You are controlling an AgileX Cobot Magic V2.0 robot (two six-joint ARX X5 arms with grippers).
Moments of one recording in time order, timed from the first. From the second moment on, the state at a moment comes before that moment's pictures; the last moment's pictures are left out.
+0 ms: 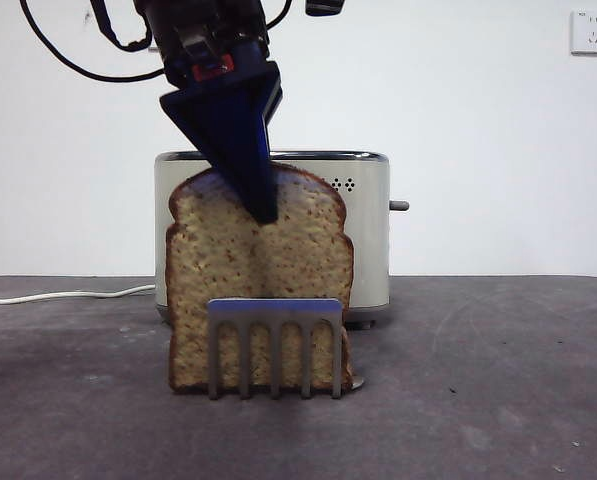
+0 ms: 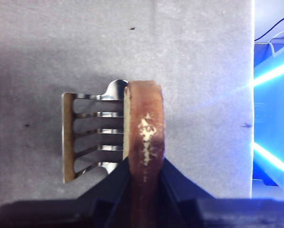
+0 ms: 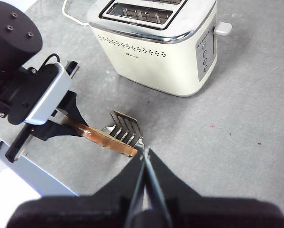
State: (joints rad) left arm -0.83 1.62 1.35 -0.94 0.08 0.67; right arm 0.10 0.83 1.23 -1.09 -0.52 -0.14
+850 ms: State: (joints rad) left arm -0.80 1.54 1.85 -0.97 -0.25 0.81; right arm 0.10 0.83 1.23 -1.10 -0.52 -0.14
